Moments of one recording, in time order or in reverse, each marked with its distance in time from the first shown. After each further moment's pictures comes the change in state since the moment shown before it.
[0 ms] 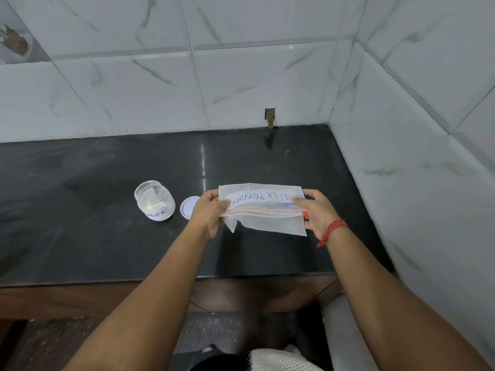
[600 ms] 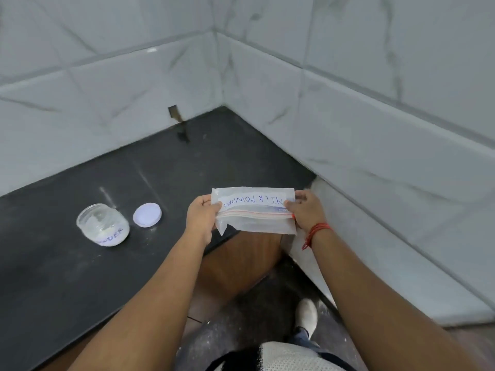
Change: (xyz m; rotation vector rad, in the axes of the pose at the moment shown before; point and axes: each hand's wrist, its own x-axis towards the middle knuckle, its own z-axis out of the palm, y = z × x) left_hand -0.070 -0.047 -0.010 0.361 -0.371 -0.010; right_hand -0.182 0.122 0.006 0.045 0.686 -0.148
